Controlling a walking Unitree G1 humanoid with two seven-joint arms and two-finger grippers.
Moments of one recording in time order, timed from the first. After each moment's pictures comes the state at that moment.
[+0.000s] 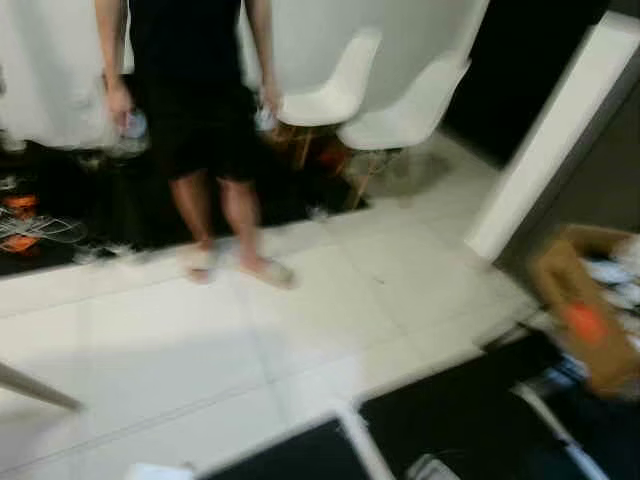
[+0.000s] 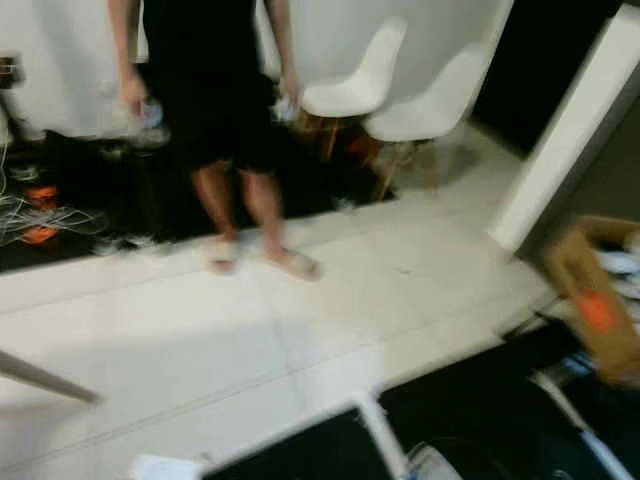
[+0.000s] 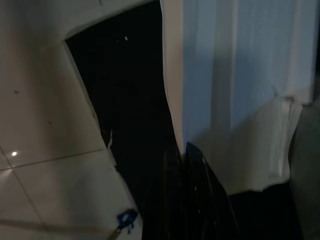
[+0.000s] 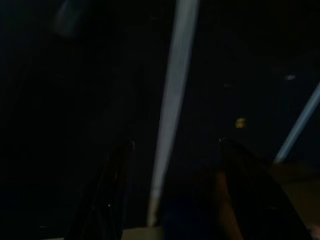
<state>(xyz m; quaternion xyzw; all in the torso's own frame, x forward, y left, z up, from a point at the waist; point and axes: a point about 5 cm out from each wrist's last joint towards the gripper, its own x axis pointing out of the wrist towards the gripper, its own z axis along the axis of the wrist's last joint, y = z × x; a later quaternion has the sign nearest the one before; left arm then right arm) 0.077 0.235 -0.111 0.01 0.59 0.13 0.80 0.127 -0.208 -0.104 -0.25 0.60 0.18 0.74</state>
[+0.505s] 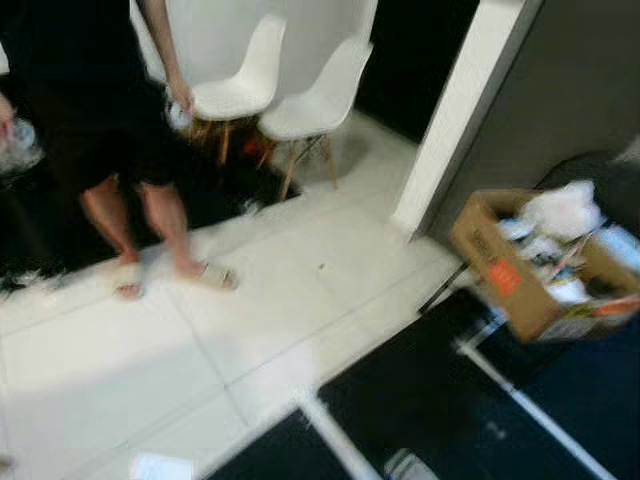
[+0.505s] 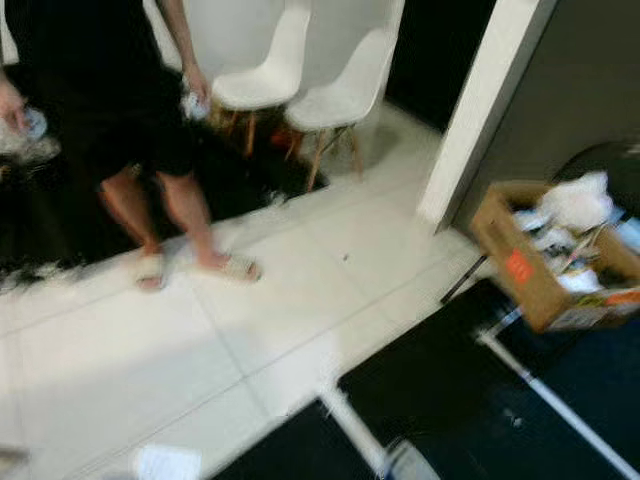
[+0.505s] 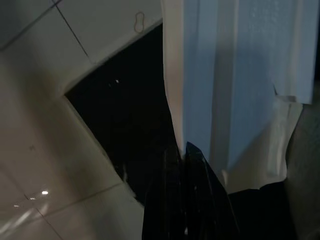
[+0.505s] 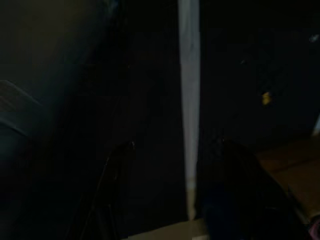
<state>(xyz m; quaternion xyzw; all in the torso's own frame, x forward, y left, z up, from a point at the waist) 0.081 0.235 -0.111 0.02 0.58 0.13 0.80 0.137 -0.192 -0.103 -0.25 0.58 0.19 0.75</state>
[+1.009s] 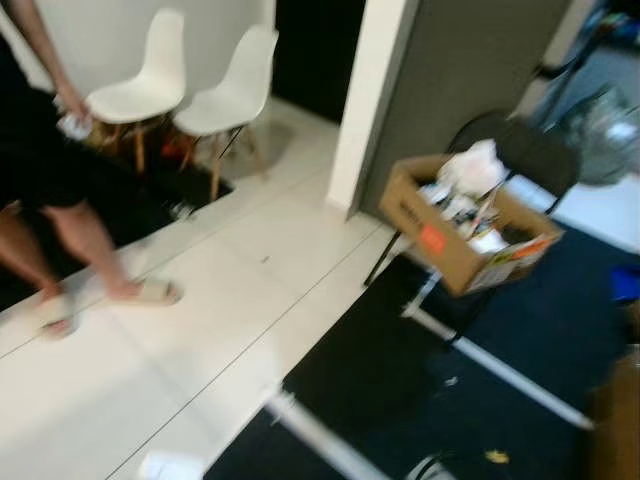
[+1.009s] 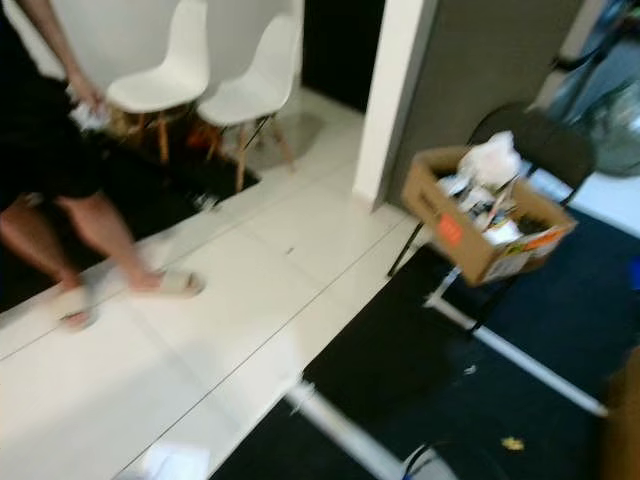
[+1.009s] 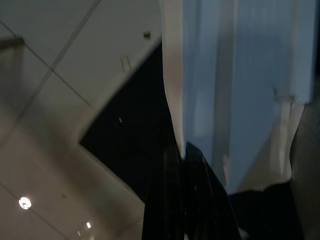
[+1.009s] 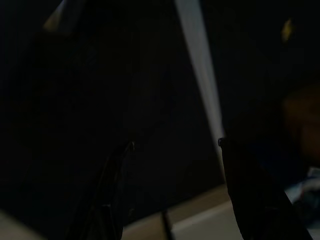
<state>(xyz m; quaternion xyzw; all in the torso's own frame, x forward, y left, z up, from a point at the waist) 0.081 0.234 -0.111 0.03 0.59 0.12 0.80 0.125 -0.215 -0.103 -0.25 0.60 0.18 0.74</state>
